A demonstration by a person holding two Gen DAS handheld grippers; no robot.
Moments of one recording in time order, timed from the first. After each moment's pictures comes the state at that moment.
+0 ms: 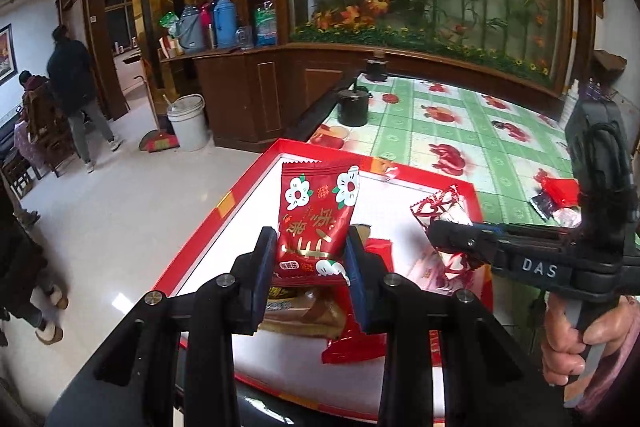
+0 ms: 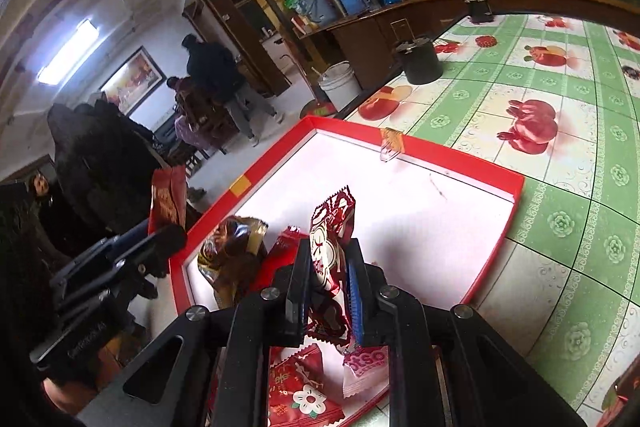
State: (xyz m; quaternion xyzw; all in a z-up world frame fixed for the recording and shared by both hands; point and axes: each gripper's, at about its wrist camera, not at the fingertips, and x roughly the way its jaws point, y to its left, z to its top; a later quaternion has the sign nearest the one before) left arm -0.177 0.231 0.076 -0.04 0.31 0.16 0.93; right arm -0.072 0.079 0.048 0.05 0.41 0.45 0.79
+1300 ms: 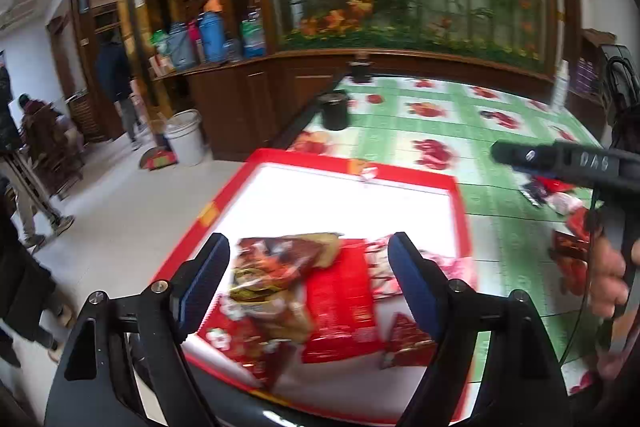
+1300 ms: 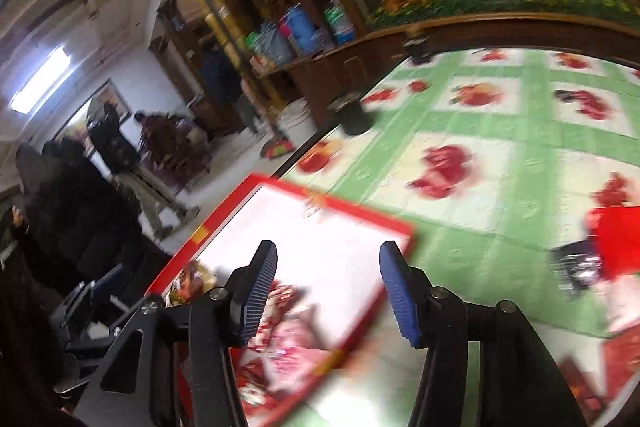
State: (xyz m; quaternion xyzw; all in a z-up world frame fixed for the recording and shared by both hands) left arm -0.170 0.197 0.085 0.00 0.31 0.14 0.94; right arm -0.040 -0.015 0.085 0.10 0.37 0.35 0.86
